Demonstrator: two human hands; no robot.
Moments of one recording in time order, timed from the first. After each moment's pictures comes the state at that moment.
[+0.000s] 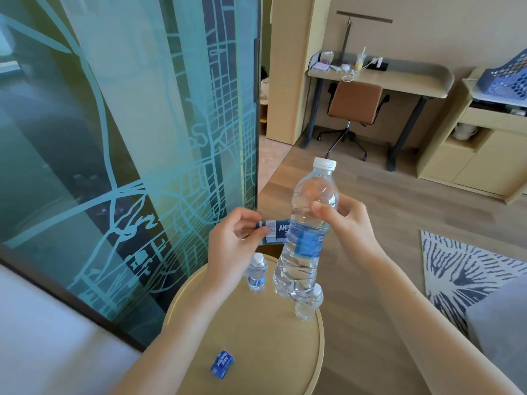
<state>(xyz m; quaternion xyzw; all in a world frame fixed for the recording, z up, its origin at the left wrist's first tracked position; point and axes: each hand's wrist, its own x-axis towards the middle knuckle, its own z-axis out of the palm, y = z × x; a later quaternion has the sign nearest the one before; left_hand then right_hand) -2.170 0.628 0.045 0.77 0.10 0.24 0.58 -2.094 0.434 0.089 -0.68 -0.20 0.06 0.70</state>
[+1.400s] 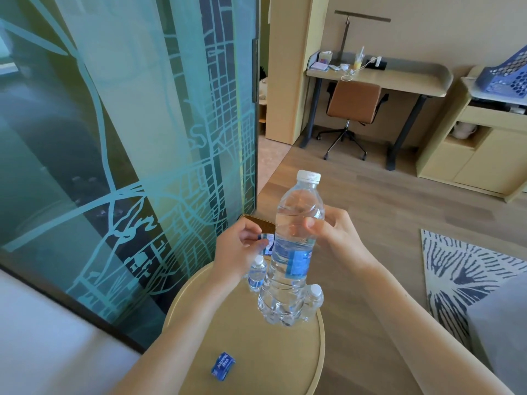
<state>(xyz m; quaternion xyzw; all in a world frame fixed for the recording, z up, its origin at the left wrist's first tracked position) -2.143 0.639 0.003 0.80 0.12 0.15 0.57 -2.094 0.444 0.076 -0.64 -0.26 0.15 0.70</state>
